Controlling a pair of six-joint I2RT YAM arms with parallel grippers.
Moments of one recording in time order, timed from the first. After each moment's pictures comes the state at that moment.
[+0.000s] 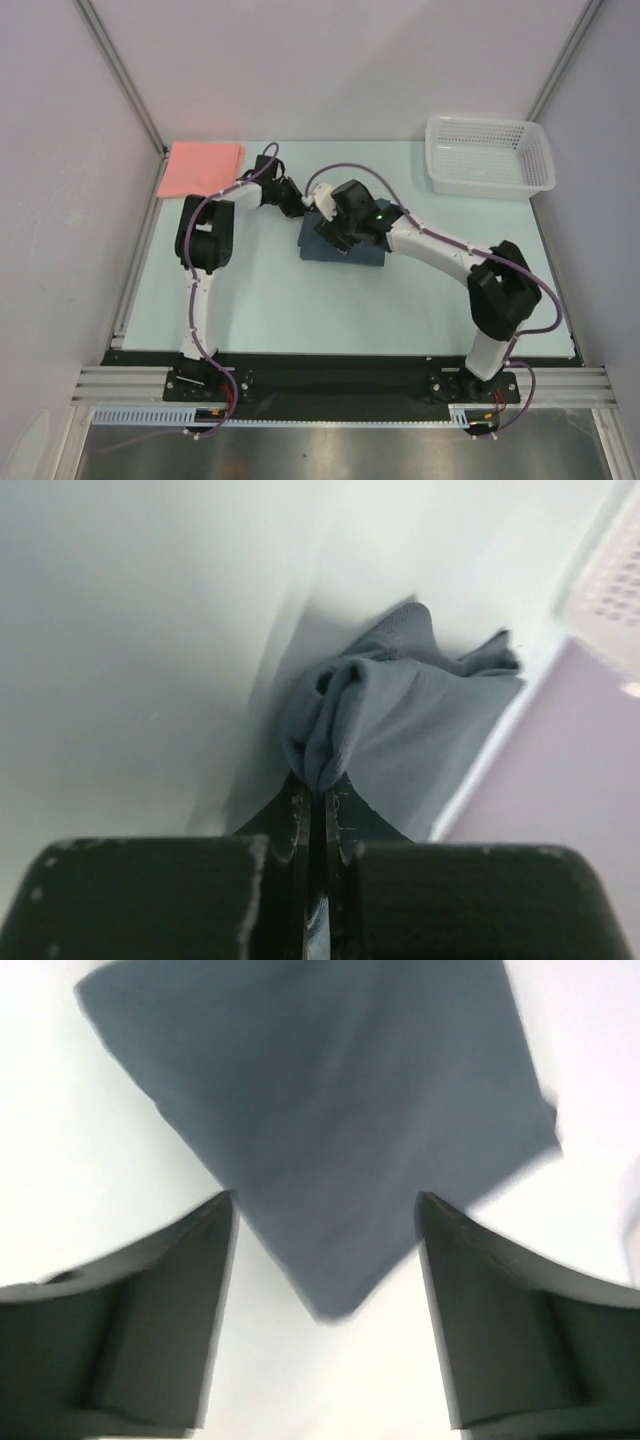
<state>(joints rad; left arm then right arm) -0.23 2.36 1.70 -0.27 0.60 -0.95 0.77 1.78 1.36 -0.37 0.12 -0.37</state>
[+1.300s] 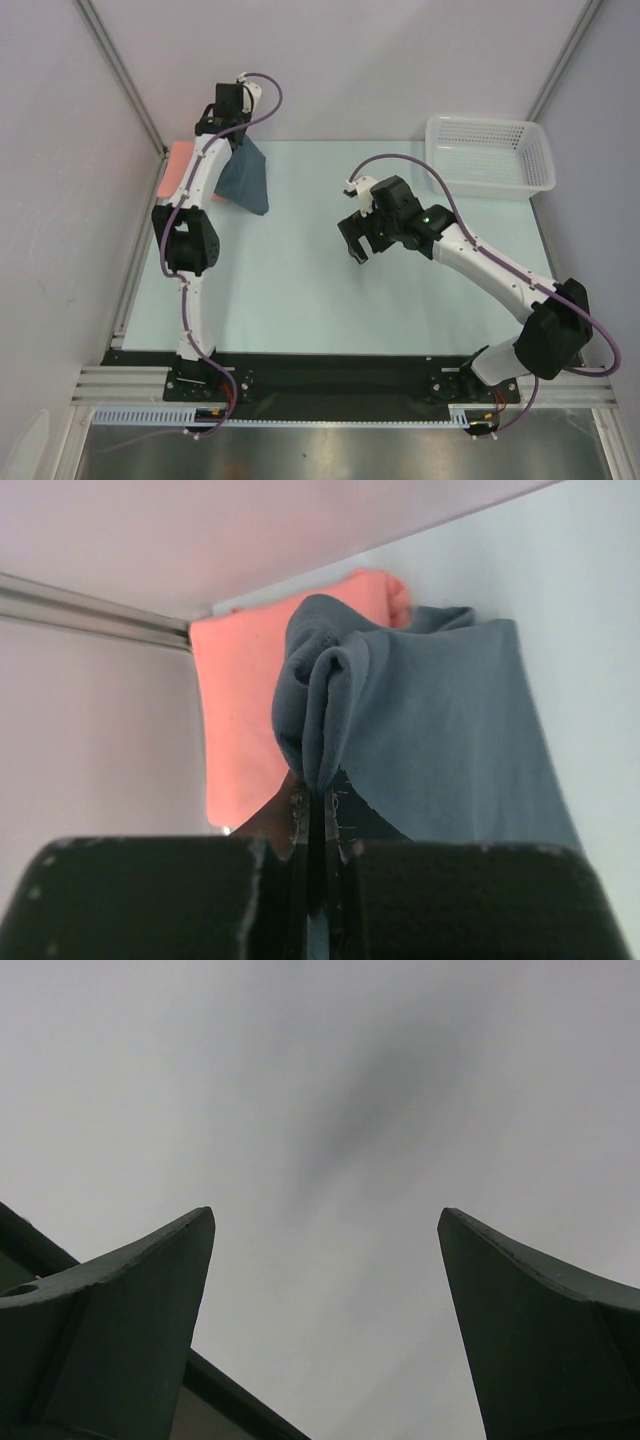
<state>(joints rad) -0.16 2.28 2.34 -0.69 -0.33 0.37 0.68 1.43 1.26 -0.61 -0.05 -0.01</state>
